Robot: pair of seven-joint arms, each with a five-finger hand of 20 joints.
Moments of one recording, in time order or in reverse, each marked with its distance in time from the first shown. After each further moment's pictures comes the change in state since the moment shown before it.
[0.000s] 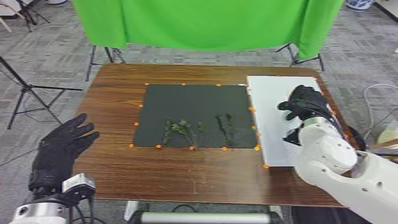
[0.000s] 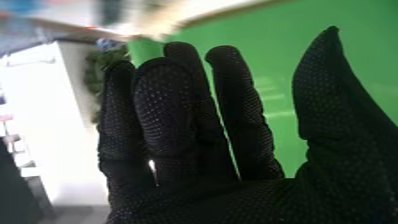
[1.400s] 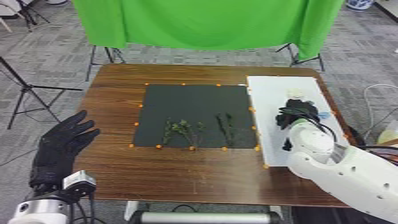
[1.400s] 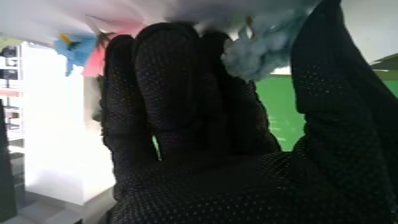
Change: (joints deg) left arm -1.4 0.0 0.3 0.2 0.0 -0.1 -0.1; right arm 8.7 -6.2 -9.1 10.3 3.8 -13.1 2.0
